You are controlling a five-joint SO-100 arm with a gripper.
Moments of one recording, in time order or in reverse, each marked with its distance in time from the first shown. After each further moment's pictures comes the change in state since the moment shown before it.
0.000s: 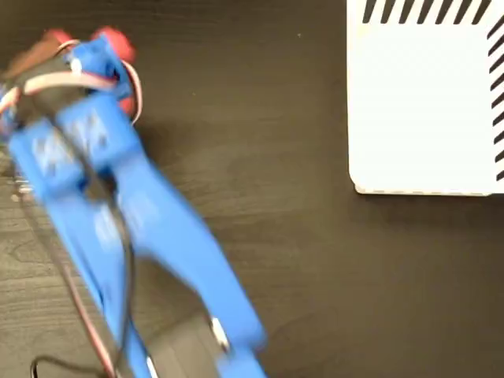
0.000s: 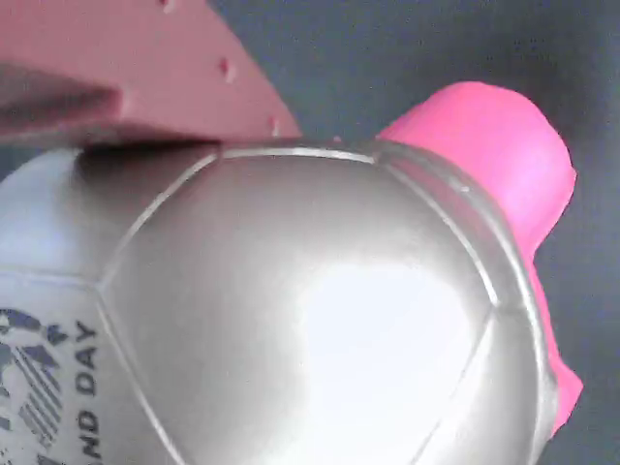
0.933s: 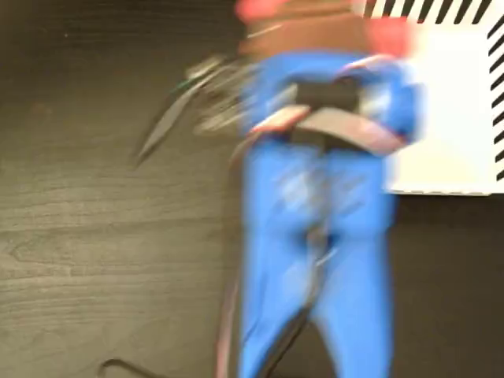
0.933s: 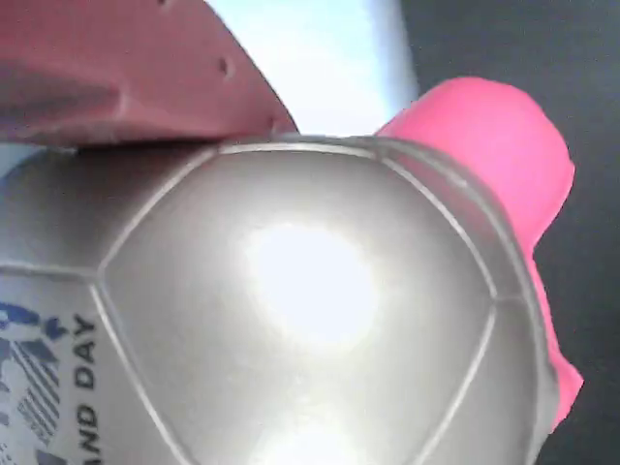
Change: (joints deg) arm 42.1 5.5 -8.6 10.7 7.0
